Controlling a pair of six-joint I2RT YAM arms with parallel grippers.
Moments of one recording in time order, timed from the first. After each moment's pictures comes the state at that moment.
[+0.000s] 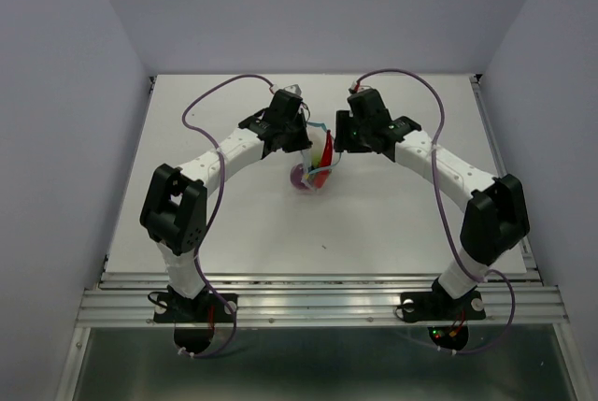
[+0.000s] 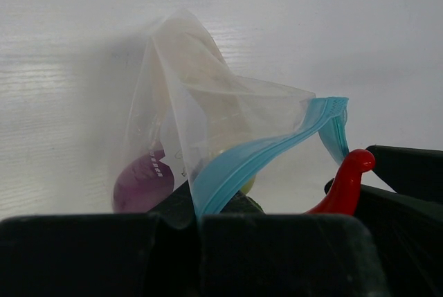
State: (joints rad) left arm -0.59 1.79 1.43 -0.39 0.01 -0.66; right arm 0.55 1.67 1.41 -0.51 0.13 0.45
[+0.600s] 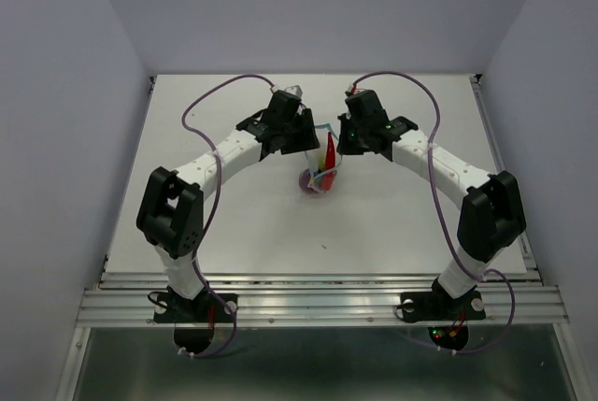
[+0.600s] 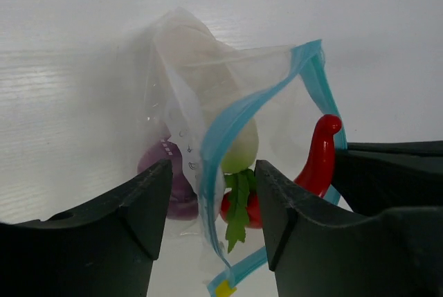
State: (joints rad) left arm -0.59 1.77 1.41 -0.39 0.04 -0.64; right arm 0.55 1.70 1.41 -0.51 0.08 0.45
